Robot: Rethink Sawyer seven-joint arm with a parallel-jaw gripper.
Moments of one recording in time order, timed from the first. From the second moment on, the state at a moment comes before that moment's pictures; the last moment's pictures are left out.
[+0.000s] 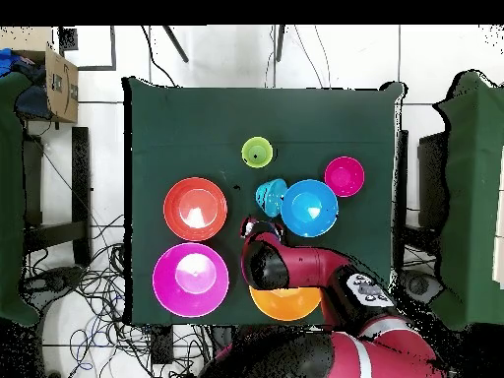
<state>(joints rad) -0.47 -0.51 0.13 1.93 -0.39 -0.14 1.98</state>
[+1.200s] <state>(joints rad) -0.40 -0.57 0.09 1.93 -0.39 -0.11 1.98</state>
